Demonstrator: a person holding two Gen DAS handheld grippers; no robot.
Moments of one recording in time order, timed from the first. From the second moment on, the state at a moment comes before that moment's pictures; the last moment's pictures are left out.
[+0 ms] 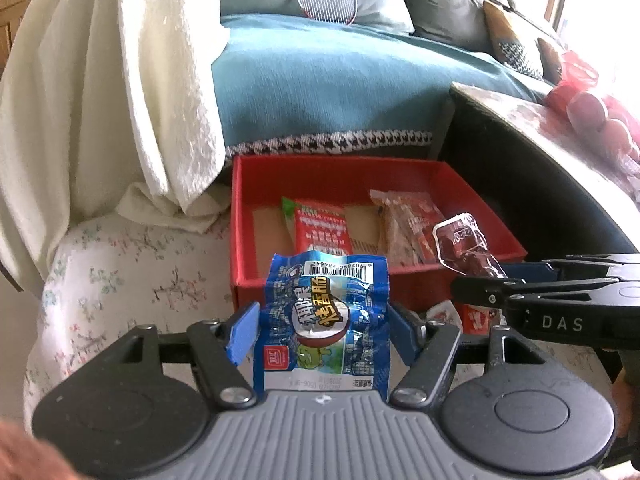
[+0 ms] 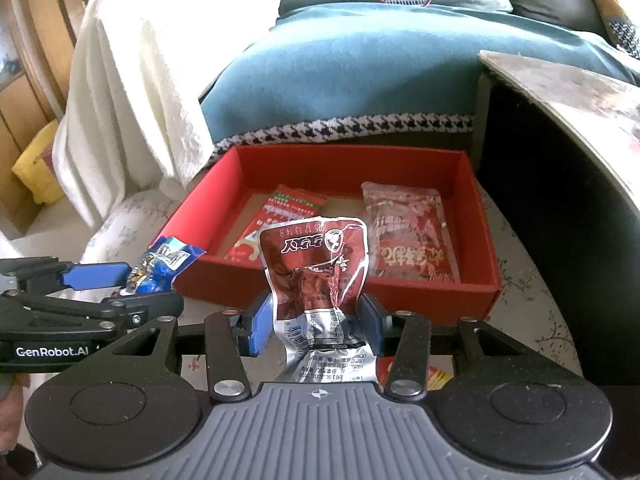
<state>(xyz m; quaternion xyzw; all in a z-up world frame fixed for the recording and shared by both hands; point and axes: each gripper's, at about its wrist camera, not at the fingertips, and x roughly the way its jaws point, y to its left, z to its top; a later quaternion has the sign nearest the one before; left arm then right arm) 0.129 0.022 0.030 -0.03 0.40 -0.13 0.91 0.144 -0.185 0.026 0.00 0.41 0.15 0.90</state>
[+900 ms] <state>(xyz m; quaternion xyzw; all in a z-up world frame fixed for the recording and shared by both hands) 0.182 0.002 0.026 0.00 0.38 -0.12 0.92 0.201 -0.211 0.022 0.04 0.37 0.10 0.92</state>
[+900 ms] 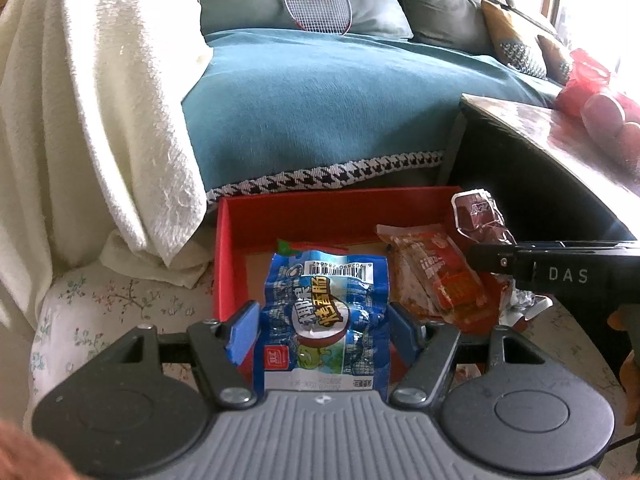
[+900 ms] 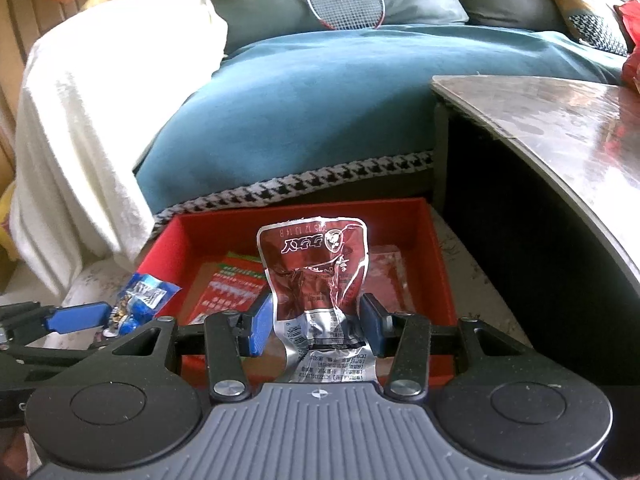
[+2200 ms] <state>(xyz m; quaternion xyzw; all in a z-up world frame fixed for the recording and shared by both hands) 0.242 -0.004 -0.013 0.00 0.41 -0.09 0.91 0.256 -0.210 -0.022 0.03 0.41 0.06 0.91</state>
